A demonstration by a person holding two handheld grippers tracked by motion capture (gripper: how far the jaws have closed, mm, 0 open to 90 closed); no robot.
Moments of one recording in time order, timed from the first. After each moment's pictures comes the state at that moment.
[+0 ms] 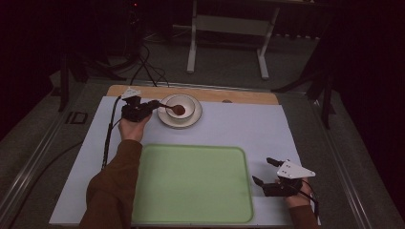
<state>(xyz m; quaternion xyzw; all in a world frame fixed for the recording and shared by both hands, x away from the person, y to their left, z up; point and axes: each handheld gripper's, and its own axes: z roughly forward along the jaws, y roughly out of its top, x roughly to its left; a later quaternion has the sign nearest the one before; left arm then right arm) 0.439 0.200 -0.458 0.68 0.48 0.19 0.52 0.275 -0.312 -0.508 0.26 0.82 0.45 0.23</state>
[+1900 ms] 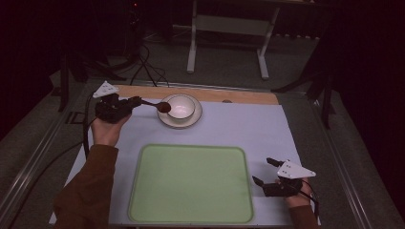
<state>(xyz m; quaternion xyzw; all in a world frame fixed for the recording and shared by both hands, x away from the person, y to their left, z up) 0.380 0.238 -0.393 0.71 0.44 0.23 0.50 0.275 -0.312 -0.508 0.26 0.82 0.45 0.23</state>
